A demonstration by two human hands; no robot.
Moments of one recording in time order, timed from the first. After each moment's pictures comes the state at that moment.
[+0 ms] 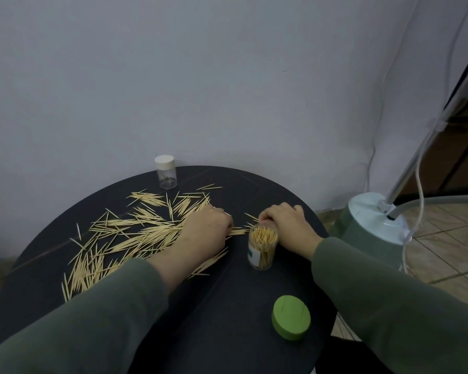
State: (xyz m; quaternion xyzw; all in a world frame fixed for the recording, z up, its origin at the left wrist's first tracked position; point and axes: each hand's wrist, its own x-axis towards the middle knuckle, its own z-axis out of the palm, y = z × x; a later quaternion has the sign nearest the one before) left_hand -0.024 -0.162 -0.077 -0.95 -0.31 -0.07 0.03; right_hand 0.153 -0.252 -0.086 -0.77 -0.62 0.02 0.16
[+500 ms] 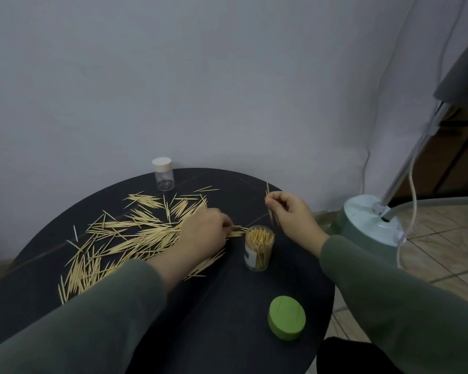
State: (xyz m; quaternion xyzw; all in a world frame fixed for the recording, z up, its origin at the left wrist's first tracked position) left_hand -0.022 -0.167 -0.076 -0.93 -0.35 -0.13 -0.05; right_hand 0.149 -0.263 -0.068 -0.69 -0.49 0.18 0.50
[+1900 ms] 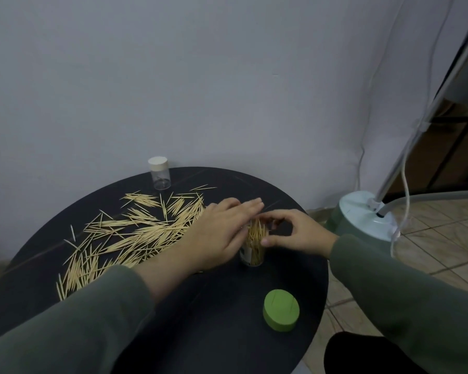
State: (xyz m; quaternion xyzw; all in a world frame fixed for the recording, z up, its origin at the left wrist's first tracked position) left_hand -0.035 -0.194 -0.068 -0.96 -0.09 -0.25 -0.04; right_hand 0.161 -0.303 -0.061 -0.66 -0.65 0.23 0.29
